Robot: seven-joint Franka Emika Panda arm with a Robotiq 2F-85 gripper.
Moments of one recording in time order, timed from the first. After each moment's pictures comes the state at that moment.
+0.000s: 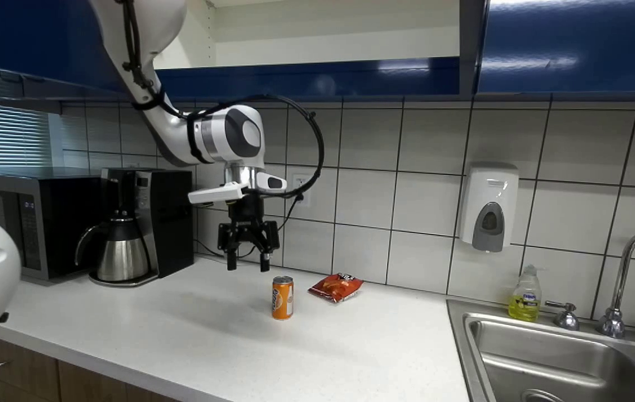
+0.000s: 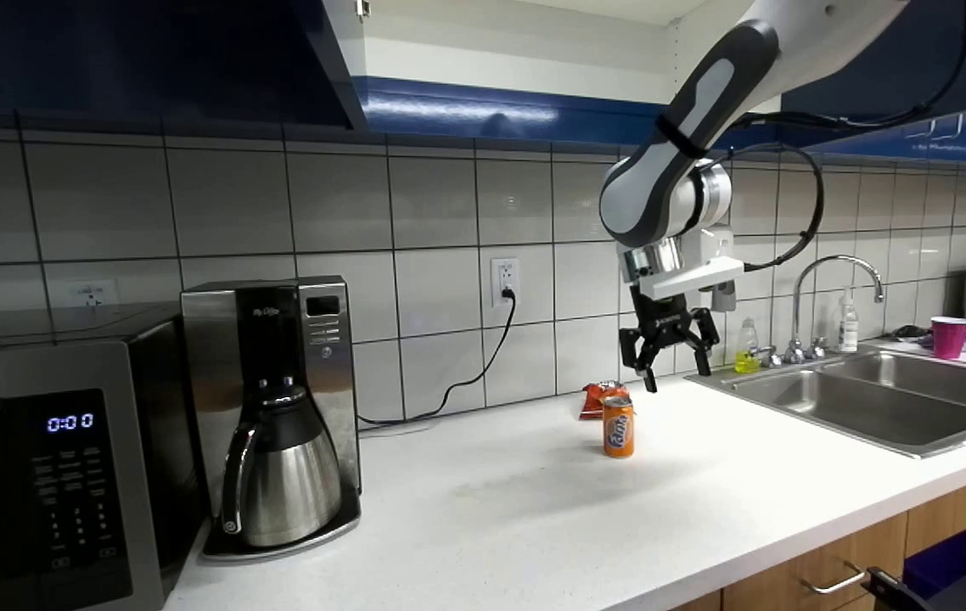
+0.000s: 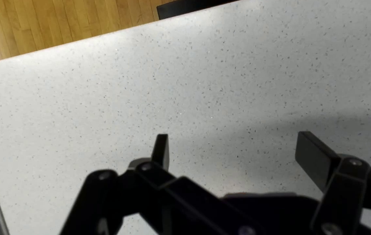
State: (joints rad) arm -0.01 -0.01 -0.04 -2.34 -0.20 2.15 0.23
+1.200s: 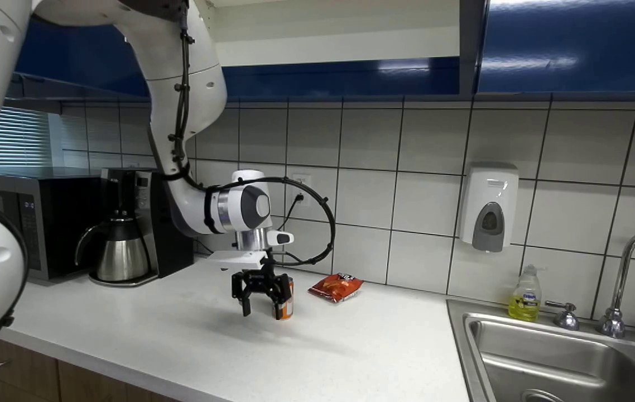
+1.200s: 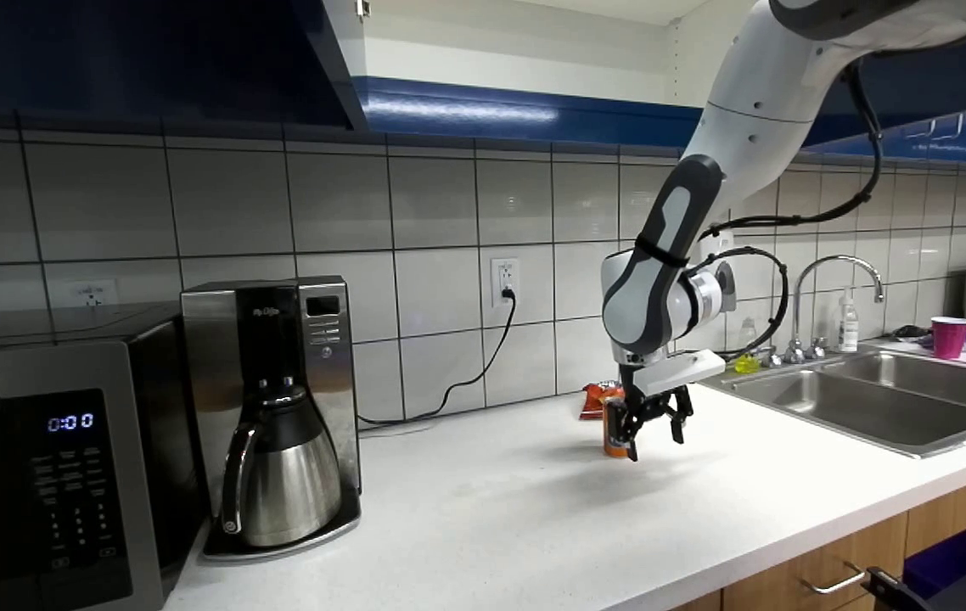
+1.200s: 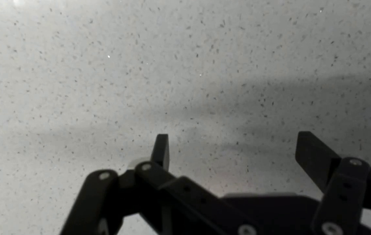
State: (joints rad) arm 0.00 0.33 -0.09 -2.31 -0.27 2.60 0.21
